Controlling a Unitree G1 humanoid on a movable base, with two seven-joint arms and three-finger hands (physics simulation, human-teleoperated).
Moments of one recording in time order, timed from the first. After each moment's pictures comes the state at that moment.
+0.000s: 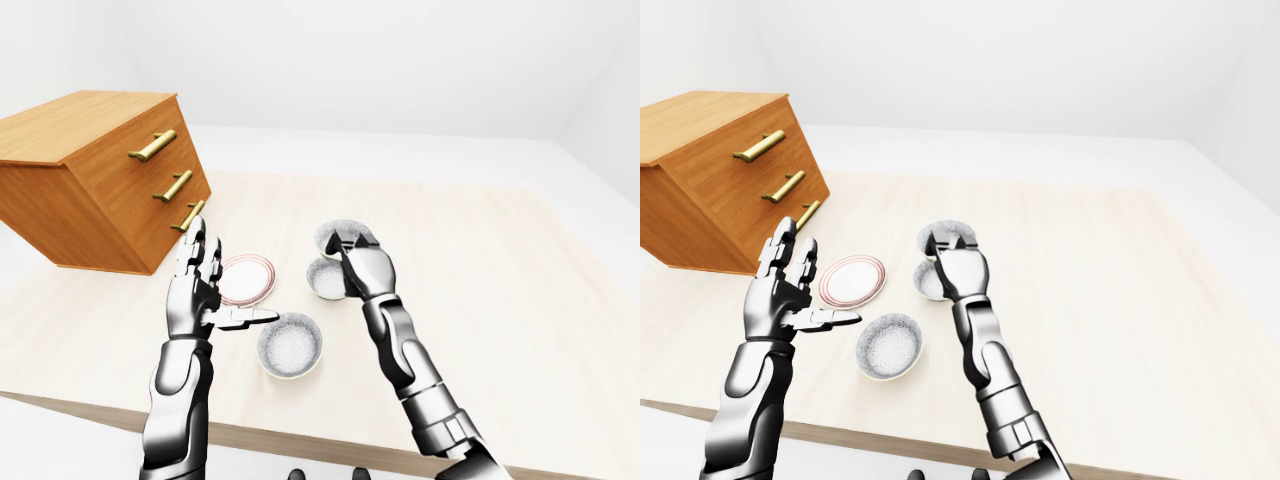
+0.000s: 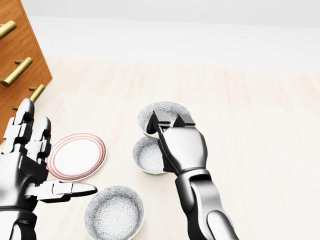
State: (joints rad) left arm 0.00 0.06 0.17 -0.29 -0.18 0.09 -0.10; right arm -0.36 0.07 0.20 0.24 -1.20 0.09 -0.11
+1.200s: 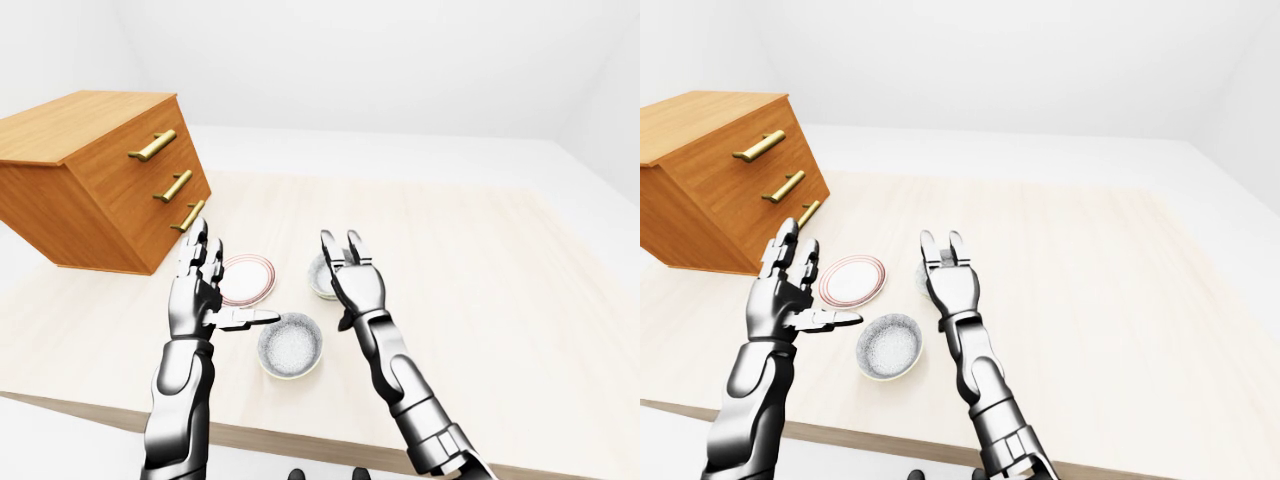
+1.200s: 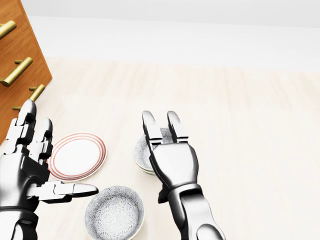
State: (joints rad) left arm 0.00 0.06 0.16 -0.28 -0.17 0.09 -0.10; right arm -0.29 0.10 0.25 0.30 -1.32 0.09 -0.14
